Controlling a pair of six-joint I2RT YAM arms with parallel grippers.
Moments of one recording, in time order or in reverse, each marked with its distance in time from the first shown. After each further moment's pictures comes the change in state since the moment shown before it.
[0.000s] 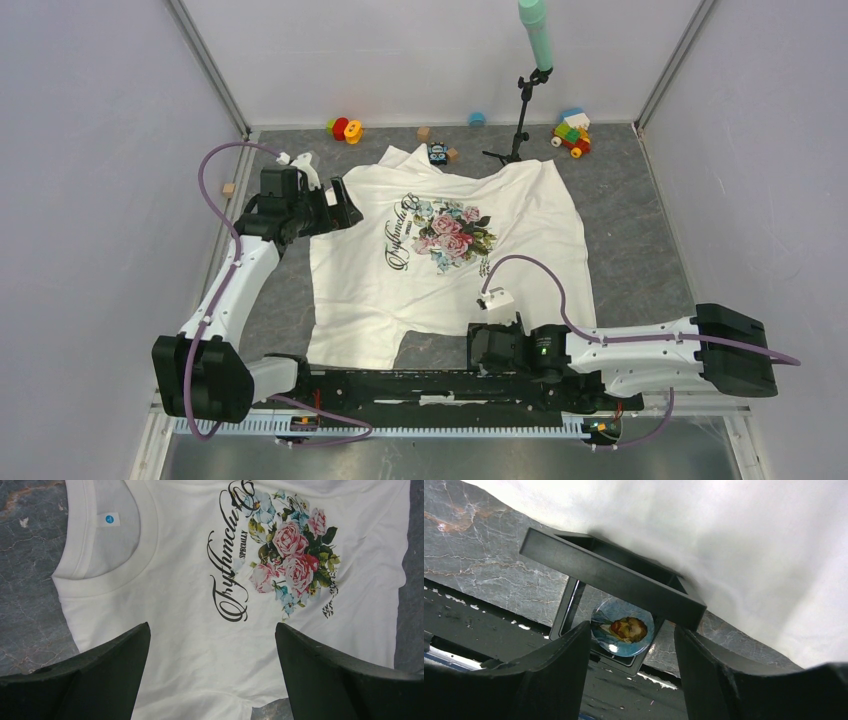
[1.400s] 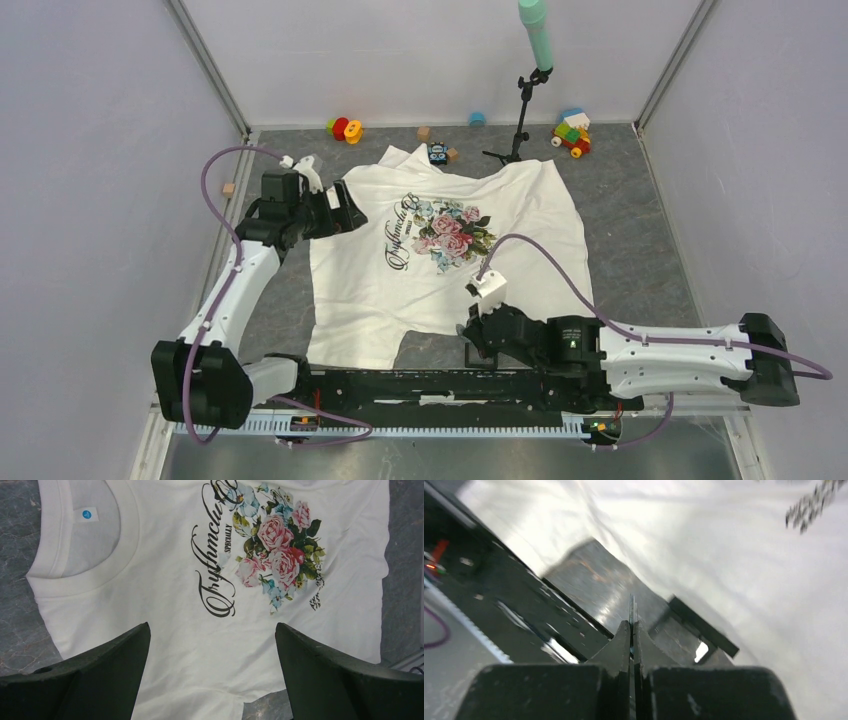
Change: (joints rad) left arm -0.008 -0.014 -0.029 0.021 0.040 -0.009; right arm 0.000 -0.193 0.090 0.093 -0.011 -0.256
